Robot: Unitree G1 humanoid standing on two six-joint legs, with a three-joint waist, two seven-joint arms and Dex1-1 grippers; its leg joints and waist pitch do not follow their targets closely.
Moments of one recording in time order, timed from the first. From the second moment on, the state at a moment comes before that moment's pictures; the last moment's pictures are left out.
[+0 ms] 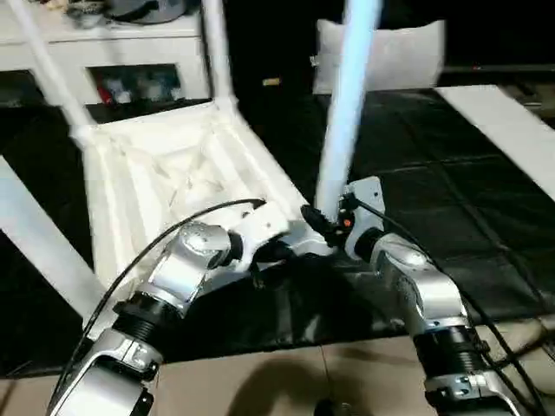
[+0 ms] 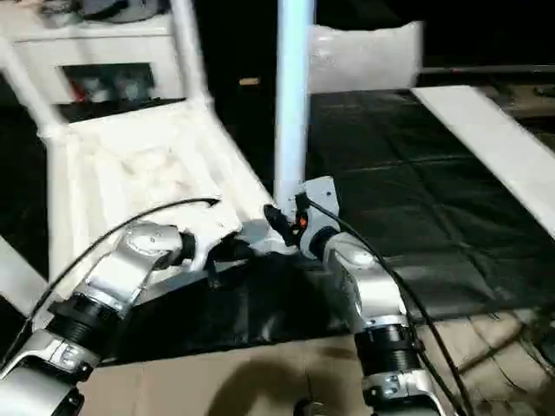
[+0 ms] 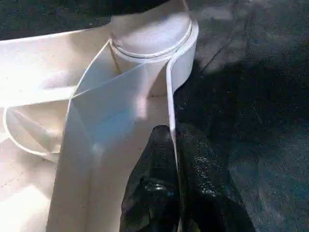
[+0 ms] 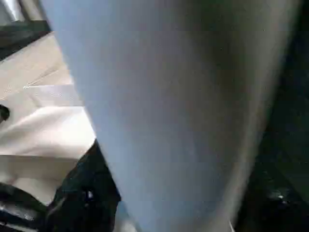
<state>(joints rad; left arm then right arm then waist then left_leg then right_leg) -0.56 0.25 -0.33 0.40 0.13 0.30 -0.96 -0.39 -0.10 0.03 0.27 0.15 0.35 0.51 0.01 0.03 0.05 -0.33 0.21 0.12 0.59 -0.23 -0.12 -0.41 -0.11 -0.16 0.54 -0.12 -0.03</state>
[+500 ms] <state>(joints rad) -0.56 0.38 -0.37 0.46 0.11 0.05 -1.15 -0.32 -0.39 0.06 0.24 0.24 0.25 0.99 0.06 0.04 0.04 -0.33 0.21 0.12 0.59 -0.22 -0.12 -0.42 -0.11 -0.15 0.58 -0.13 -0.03</state>
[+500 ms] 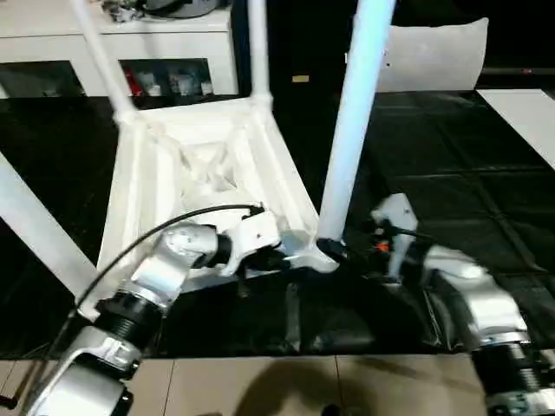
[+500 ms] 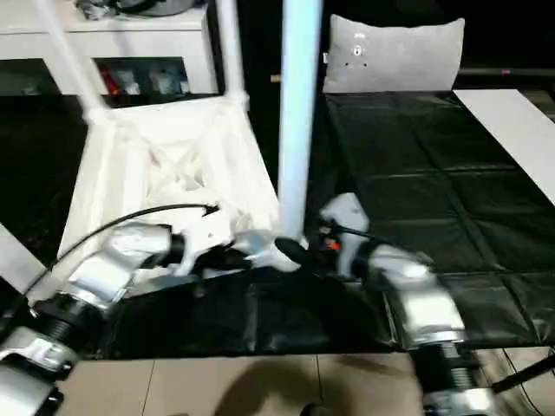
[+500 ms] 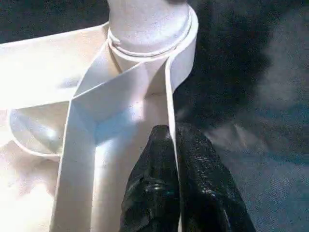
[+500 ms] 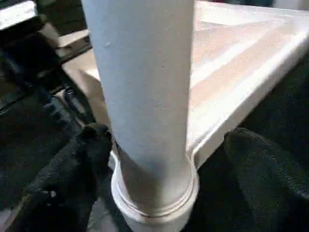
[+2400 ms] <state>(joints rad) -0.54 0.23 -0.31 0.40 0.15 0.34 -0.89 -0.44 -0.11 0.04 0.32 0.15 0.40 0.53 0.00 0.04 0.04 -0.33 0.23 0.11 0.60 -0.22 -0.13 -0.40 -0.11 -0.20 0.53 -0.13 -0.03</state>
